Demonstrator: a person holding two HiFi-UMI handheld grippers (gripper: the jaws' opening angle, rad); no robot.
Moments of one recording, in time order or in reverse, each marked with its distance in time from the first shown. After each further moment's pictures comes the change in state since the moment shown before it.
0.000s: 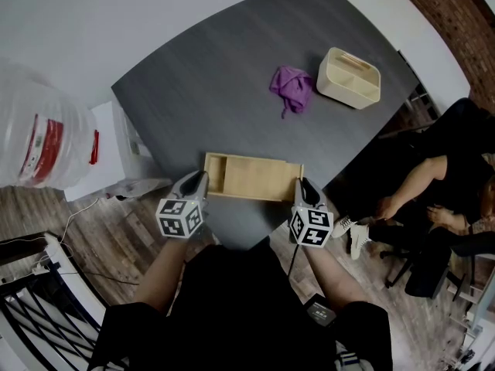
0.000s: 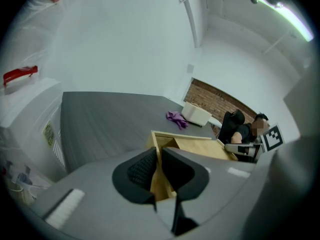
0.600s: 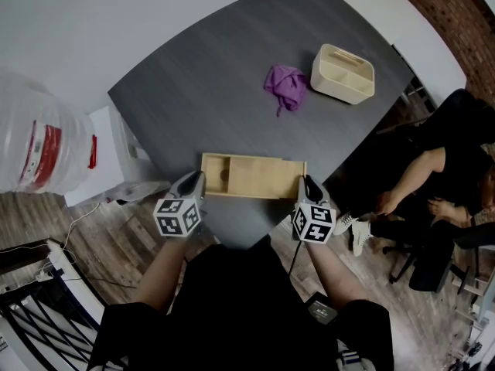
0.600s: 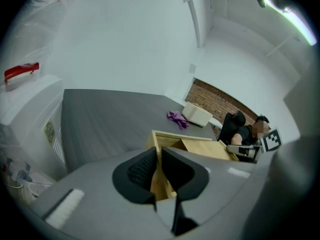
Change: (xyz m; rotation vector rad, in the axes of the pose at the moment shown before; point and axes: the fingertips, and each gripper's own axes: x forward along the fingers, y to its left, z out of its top) left arm 0.001 0.002 0.001 -0.027 0.013 0.004; right arm -0.004 -0.019 0.000 0.017 -0.007 -0.052
